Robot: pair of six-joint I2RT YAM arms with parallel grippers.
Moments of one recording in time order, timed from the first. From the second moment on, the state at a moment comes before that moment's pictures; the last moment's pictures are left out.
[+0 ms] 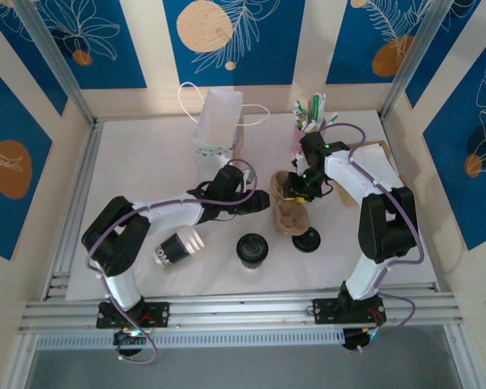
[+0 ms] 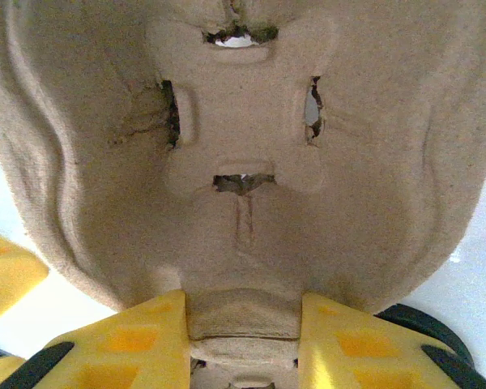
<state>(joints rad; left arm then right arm) -0.77 1.78 1.07 0.05 0.35 -0.85 0.26 1.73 1.33 -1.01 -0.34 0.31</state>
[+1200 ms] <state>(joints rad) -0.73 1.88 1.05 0.43 0.45 -1.03 0.19 1.66 1.30 -1.01 -0.51 0.31</state>
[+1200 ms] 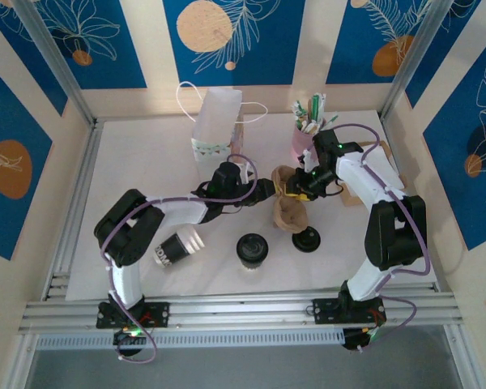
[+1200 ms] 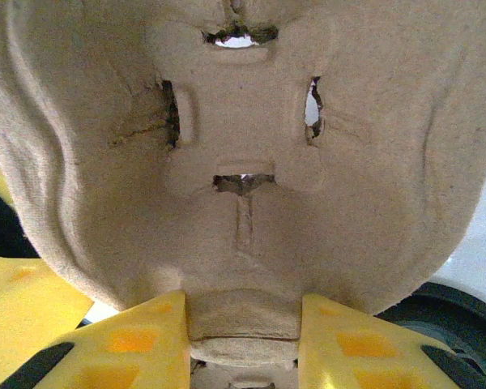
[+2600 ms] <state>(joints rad) -0.75 1.92 1.05 0.34 0.40 -0.97 0.19 1.60 1.28 -1.01 -0.51 0.32</state>
